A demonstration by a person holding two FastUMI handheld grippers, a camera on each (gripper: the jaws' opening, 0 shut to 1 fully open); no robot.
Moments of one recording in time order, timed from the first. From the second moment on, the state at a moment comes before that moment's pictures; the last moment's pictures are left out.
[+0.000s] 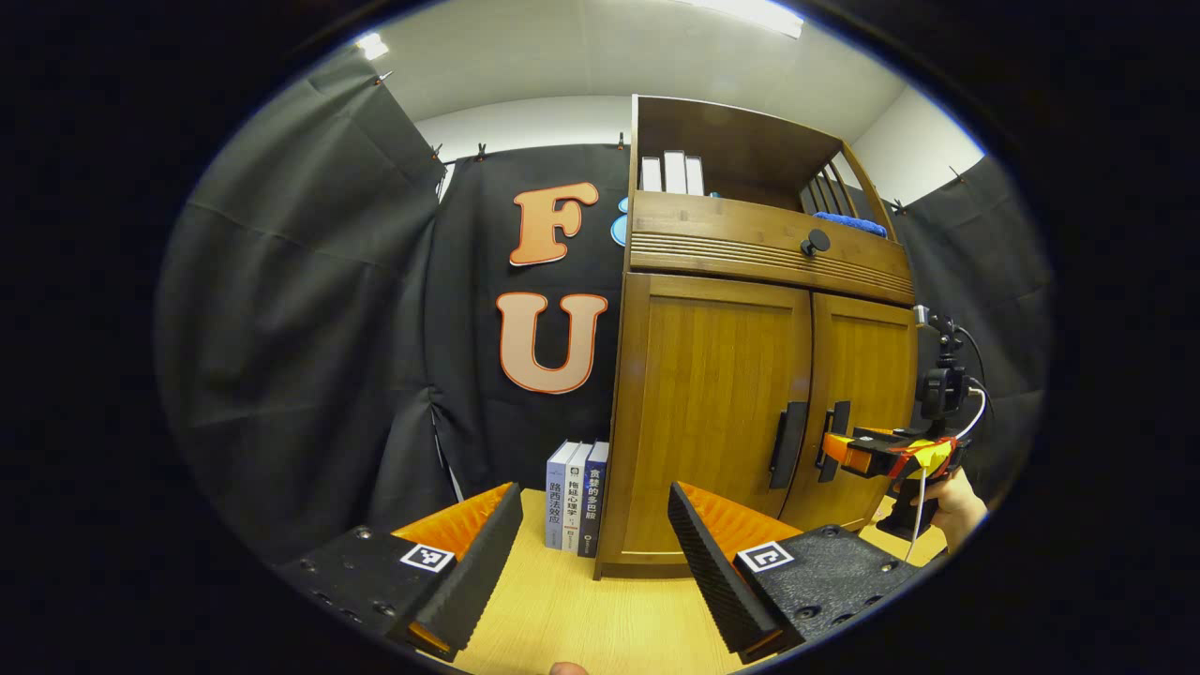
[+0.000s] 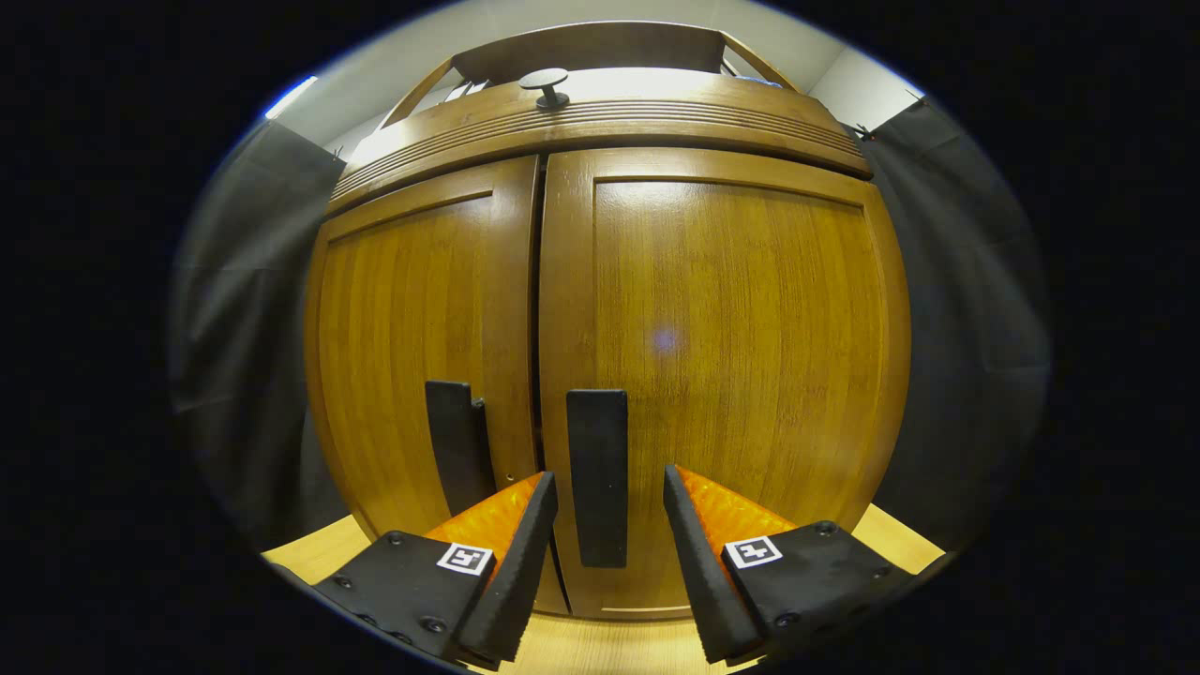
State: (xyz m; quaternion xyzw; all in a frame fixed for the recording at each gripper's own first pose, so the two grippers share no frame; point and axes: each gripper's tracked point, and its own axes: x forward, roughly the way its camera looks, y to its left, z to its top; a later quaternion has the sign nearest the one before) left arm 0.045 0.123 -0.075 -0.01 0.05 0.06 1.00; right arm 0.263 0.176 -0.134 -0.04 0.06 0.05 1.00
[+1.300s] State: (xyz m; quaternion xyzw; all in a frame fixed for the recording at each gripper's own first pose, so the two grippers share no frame) left arm -0.002 0.077 -0.055 0.00 0.04 0.03 1.00; right arm 0.204 0.156 -0.136 -0.02 0.07 0.08 0.99
